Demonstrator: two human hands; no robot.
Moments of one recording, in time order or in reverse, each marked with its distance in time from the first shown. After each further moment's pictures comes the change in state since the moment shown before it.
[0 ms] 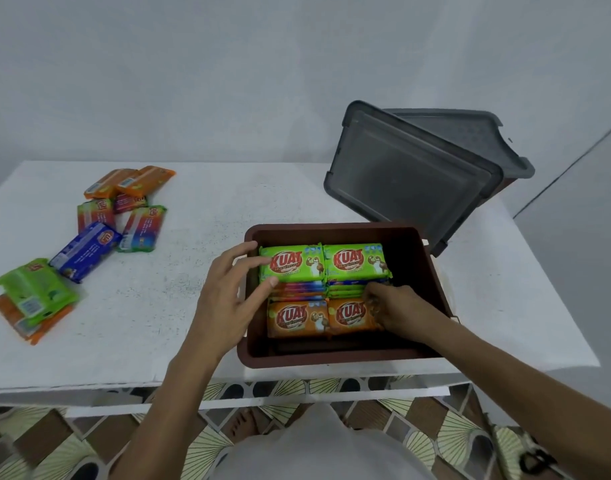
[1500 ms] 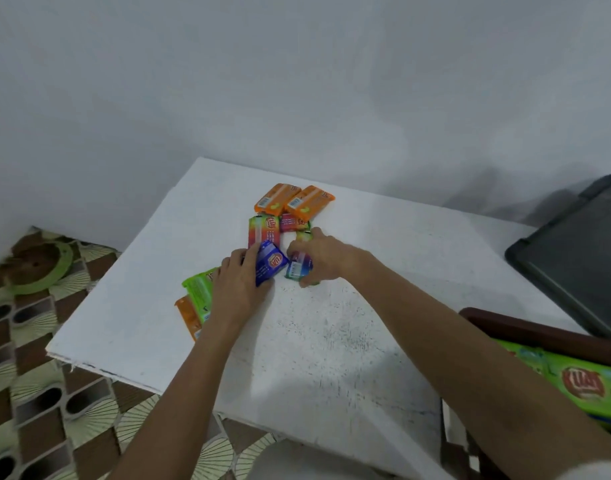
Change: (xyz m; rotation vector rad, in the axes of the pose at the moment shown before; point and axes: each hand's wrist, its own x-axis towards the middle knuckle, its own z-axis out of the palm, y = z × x) left_hand 0.059 -0.248 -0.163 0.548 0.070 -0.420; right_hand 0.282 -0.357 0.047 -0.346 -0.187 -0.507
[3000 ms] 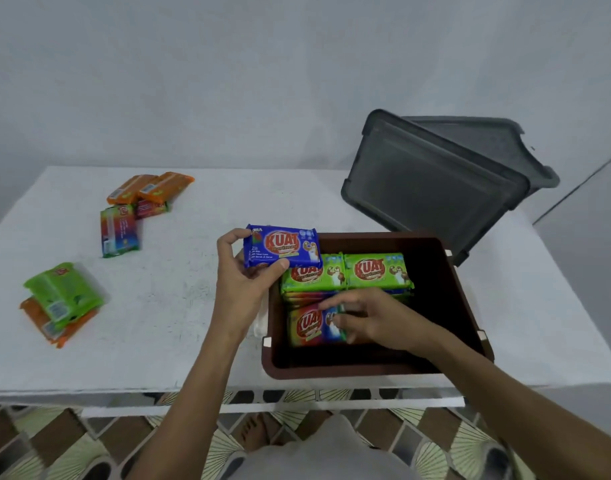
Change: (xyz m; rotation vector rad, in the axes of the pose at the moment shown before) left_hand -0.155 0.269 -0.008 -1.312 -0.155 -0.028; right_hand -0.380 0.110 0.087 0.908 0.230 0.168
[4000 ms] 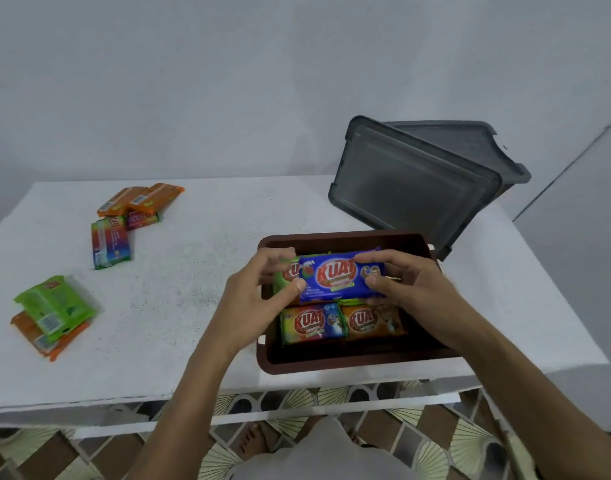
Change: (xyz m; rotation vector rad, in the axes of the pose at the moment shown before) left_hand -0.021 0.015 -0.004 0.475 -0.351 0.146; right_hand -0.054 -0.024 -0.029 0.448 0.348 -0.071
